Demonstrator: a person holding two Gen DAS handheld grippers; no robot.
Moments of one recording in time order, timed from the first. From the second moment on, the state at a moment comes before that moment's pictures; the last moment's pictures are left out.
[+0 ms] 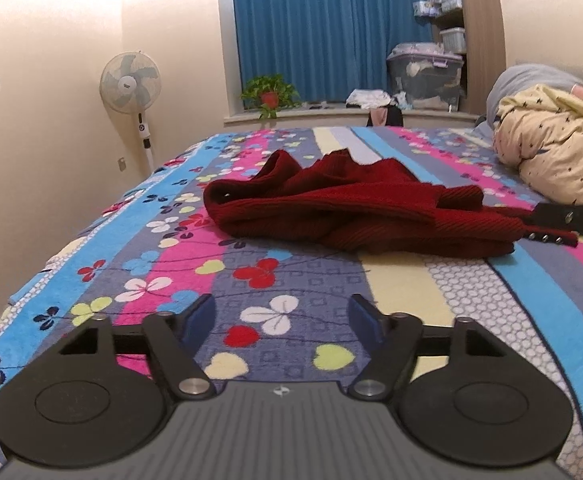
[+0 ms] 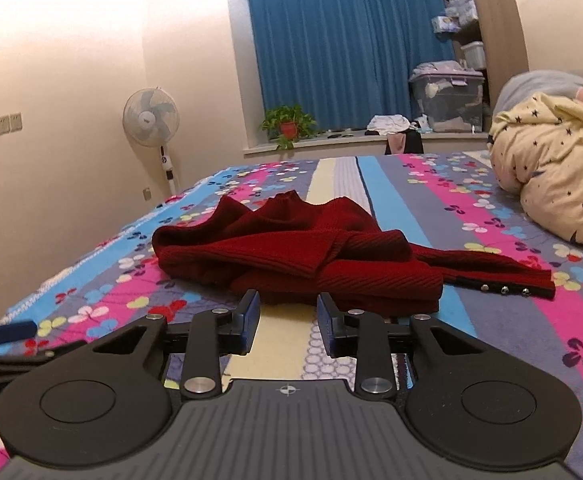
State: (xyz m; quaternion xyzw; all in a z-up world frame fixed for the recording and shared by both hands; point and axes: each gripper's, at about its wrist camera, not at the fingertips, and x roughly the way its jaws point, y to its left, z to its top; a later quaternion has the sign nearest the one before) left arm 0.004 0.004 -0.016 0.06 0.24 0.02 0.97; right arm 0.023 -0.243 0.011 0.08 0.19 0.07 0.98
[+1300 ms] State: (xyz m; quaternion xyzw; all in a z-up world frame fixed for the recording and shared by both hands) left arm 0.162 0.083 0.039 -0.20 0.34 -0.12 0.91; right arm 0.060 -0.312 0.014 0.19 0.20 -0.02 0.96
